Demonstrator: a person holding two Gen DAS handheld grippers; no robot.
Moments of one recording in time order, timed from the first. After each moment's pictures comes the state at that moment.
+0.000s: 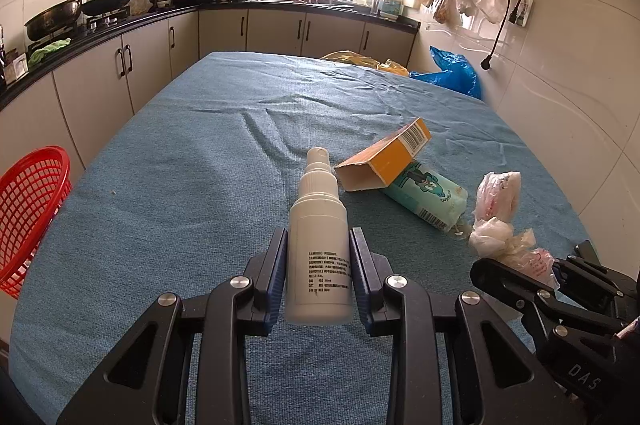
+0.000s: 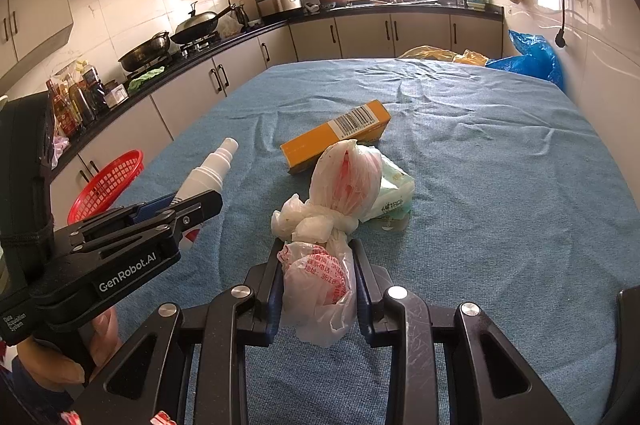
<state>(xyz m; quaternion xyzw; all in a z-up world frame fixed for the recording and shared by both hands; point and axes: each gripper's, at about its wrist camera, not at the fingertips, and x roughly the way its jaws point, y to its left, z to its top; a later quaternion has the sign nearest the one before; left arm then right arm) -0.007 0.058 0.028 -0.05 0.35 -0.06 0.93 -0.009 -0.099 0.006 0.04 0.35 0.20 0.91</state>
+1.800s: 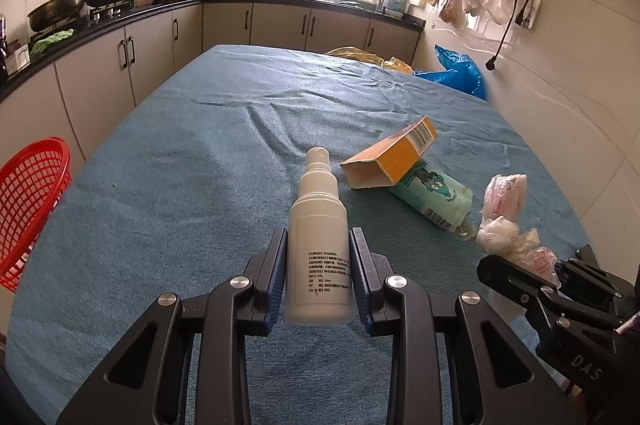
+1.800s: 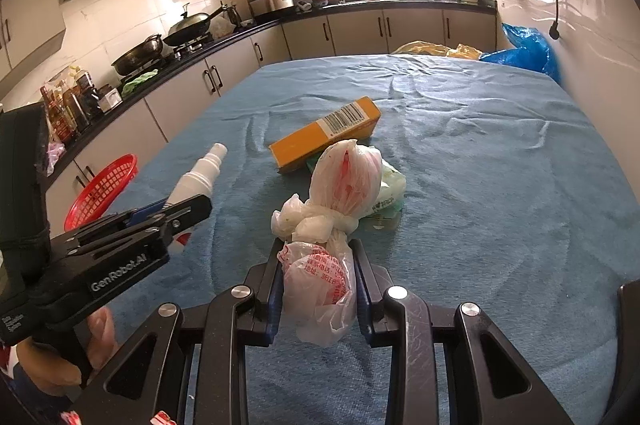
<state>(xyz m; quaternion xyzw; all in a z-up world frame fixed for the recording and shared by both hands) -0.006 0.063 0.024 -0.07 0.36 -0.05 0.93 -0.006 -0.103 0.002 0.05 0.36 0.19 0.91</state>
